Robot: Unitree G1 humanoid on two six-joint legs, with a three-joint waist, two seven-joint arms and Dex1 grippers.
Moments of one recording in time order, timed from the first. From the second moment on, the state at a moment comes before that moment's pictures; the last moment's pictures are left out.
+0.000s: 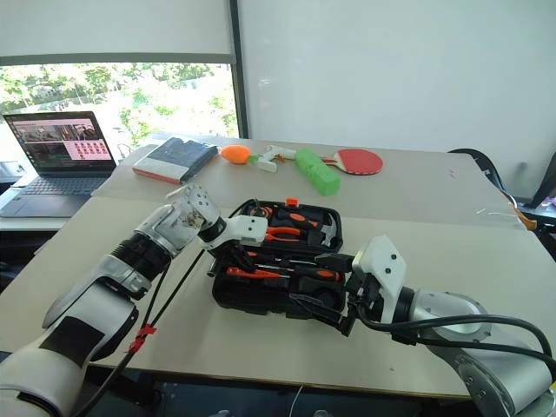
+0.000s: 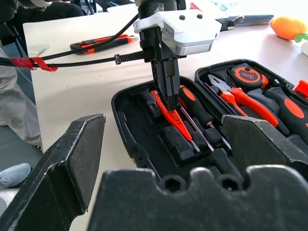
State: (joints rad) left arm -1.17 0.49 -0.61 0.60 0.19 0.34 -1.53; right arm -0.14 -0.77 -0.13 -0.78 0.77 0.75 0.59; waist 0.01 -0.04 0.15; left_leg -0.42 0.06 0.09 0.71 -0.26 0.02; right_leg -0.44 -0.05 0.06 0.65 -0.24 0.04
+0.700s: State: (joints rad) left arm -1.13 0.46 -0.57 0.64 0.23 0.26 -1.47; right arm -0.14 -0.77 -0.13 -0.78 0.79 0.75 0.59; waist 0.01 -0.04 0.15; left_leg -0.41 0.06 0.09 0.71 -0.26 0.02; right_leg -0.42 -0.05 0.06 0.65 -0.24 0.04
